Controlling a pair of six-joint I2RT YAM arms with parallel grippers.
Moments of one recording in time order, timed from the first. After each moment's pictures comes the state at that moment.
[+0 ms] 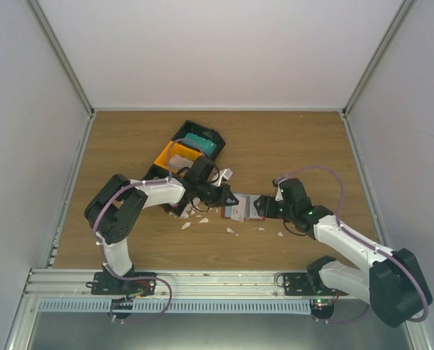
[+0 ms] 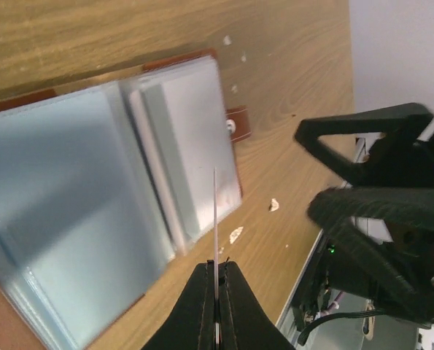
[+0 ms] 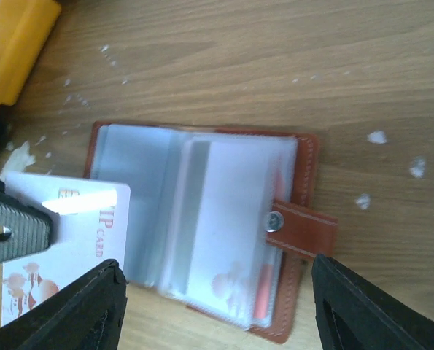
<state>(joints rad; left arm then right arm) -0.67 1.84 1.00 -0.01 0.71 -0.68 0.47 1.07 0.47 -0.23 -0.10 0.54</state>
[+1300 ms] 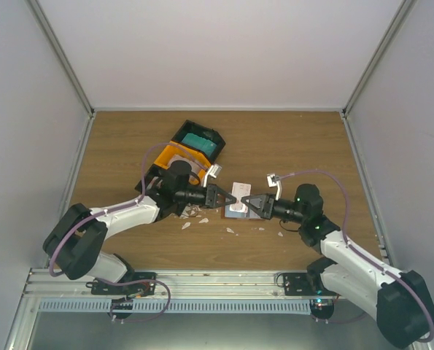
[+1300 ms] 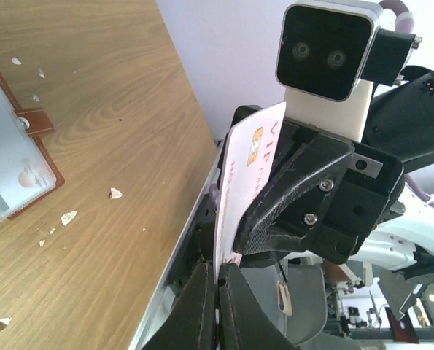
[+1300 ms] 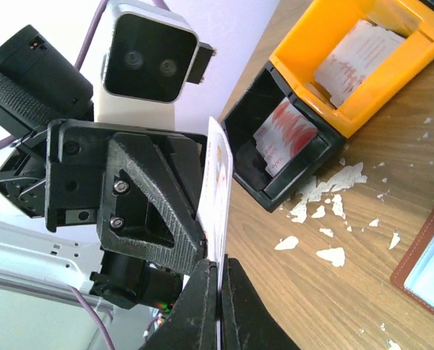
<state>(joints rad) -0.67 1.44 0.71 0.36 0.86 -0.91 0.46 0.89 0.32 0.36 -0.74 0.79</state>
